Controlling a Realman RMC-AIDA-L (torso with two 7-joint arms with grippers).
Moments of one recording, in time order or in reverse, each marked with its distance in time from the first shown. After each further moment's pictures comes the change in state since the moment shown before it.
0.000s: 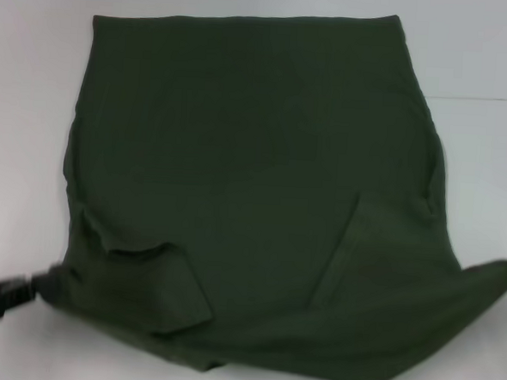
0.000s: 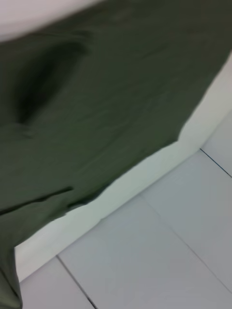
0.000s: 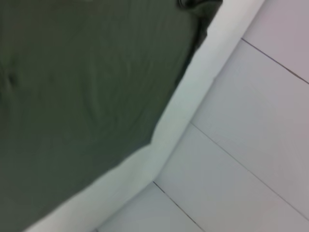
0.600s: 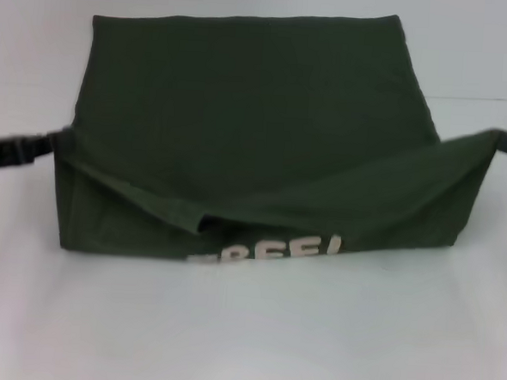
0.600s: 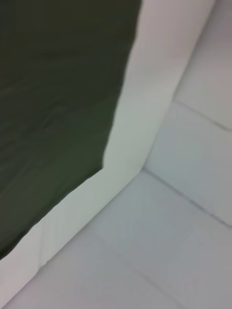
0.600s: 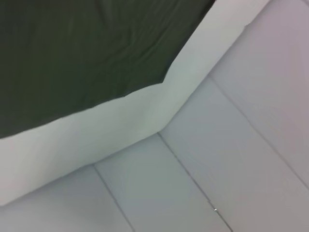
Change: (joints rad) left arm -0.278 0.124 -0.017 -0.189 -0.027 -0.311 -0.005; right arm 0.250 -0.025 0.020 0.007 0.026 0.230 0.036
